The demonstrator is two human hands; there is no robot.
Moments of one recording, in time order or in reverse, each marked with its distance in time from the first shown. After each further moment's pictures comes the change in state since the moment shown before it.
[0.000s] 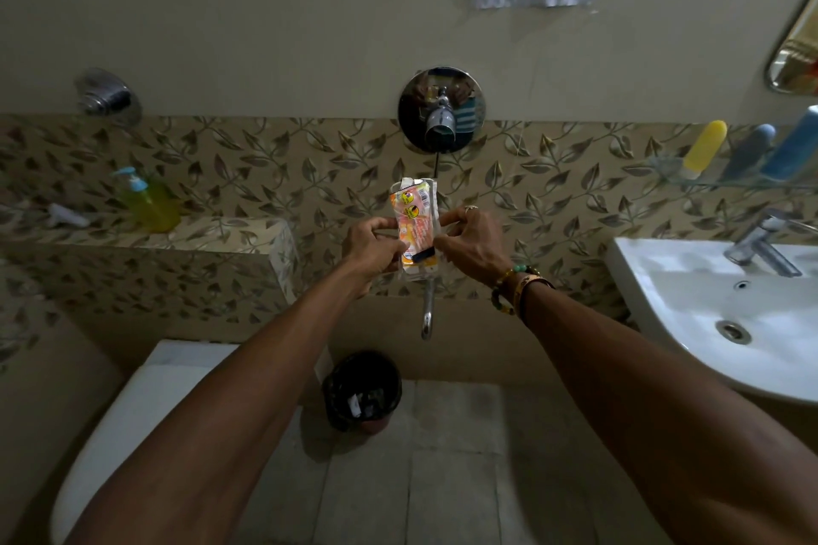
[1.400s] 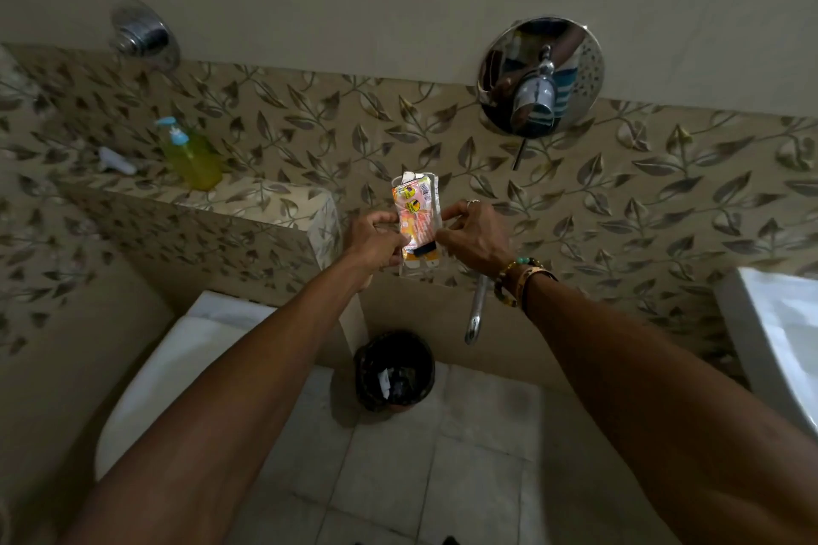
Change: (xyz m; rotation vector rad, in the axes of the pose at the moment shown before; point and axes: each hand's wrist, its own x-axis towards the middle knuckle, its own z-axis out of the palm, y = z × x) left_hand 0.109 -0.047 -0.042 -0.051 0.158 -0.193; right_hand 0.117 0.029 0.108 0.000 -0.237 0.023
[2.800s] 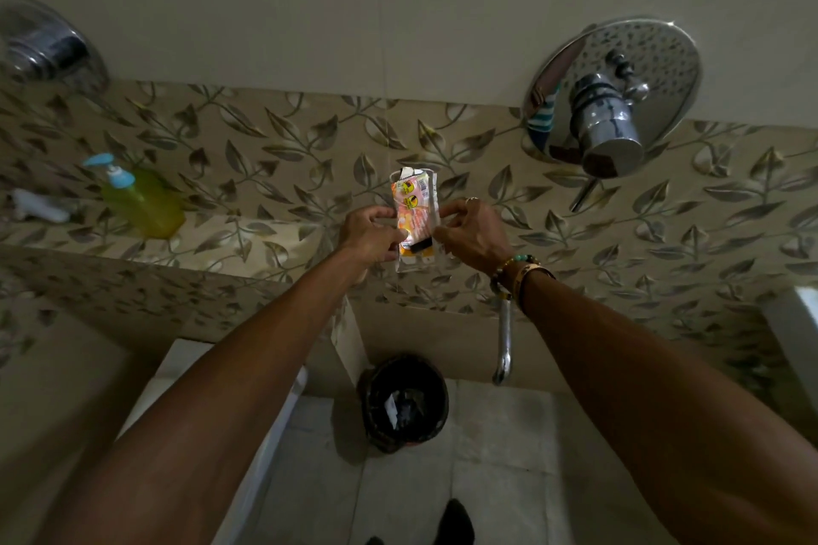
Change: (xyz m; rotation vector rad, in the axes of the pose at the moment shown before) left_hand 0.172 0.024 -0.032 0.028 -0.132 -0.037; right_hand 0.150 0.004 0.065 0.001 0.035 0.141
